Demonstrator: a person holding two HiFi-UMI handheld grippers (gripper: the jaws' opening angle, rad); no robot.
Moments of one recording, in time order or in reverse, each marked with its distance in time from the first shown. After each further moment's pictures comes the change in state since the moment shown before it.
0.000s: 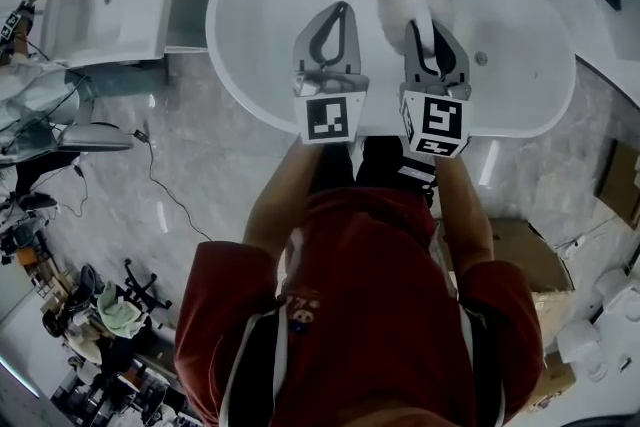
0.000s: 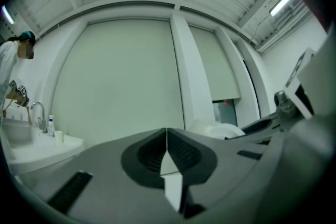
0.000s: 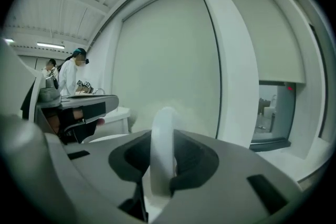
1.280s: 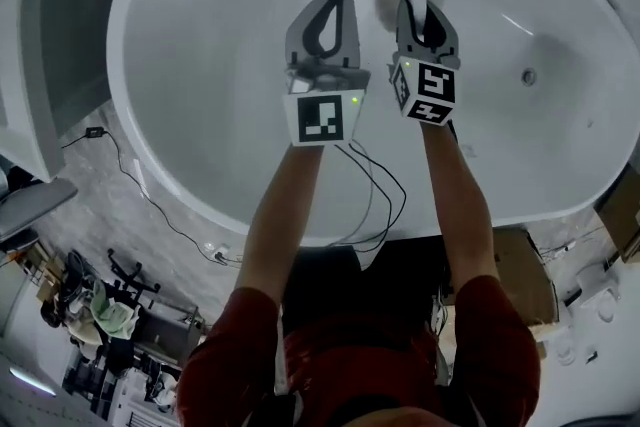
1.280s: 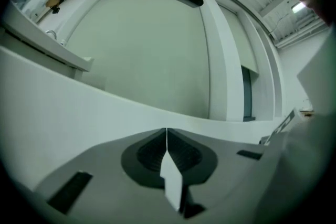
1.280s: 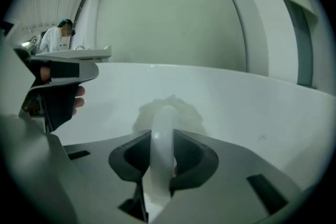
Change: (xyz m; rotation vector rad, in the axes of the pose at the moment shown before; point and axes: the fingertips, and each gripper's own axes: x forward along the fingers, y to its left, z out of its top) left arm 0.134 0.109 -0.374 -0.169 0.146 0.048; right arm 0.310 0.028 -0.360 0.130 0.241 0.005
